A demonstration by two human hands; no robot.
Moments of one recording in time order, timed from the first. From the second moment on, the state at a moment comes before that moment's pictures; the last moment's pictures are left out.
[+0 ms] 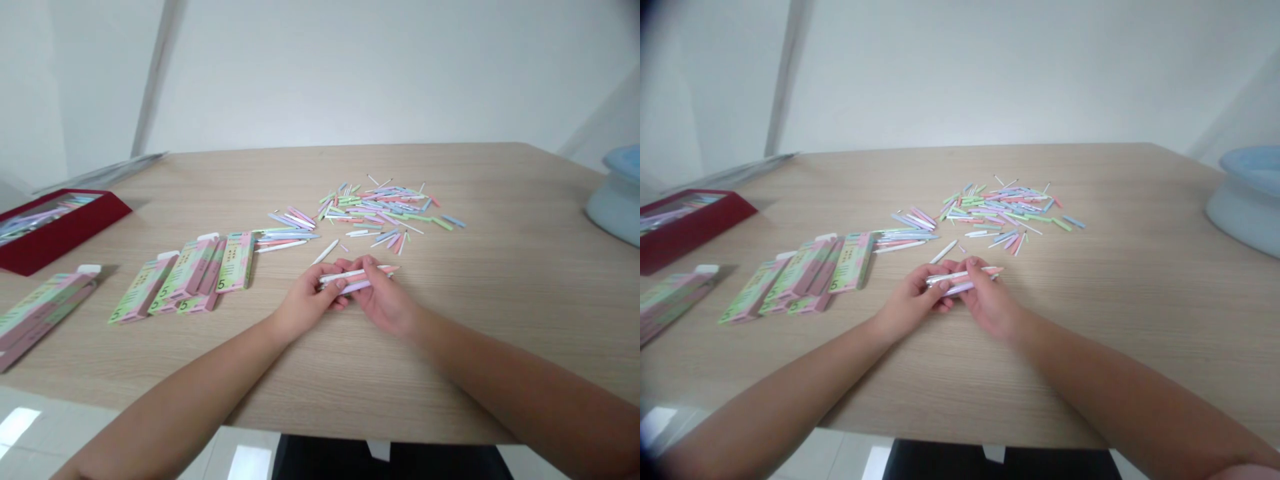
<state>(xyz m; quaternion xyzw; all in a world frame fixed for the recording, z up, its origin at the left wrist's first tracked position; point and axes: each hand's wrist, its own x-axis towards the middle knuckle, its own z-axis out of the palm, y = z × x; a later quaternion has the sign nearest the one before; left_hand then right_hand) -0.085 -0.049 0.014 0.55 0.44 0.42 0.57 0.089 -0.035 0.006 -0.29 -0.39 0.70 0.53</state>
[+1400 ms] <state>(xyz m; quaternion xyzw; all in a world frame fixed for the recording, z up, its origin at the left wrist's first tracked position) -0.060 -0.055 0.002 0.81 0.41 0.41 0.07 0.095 -0.032 -0.011 -0.30 -0.51 0.58 0.56</state>
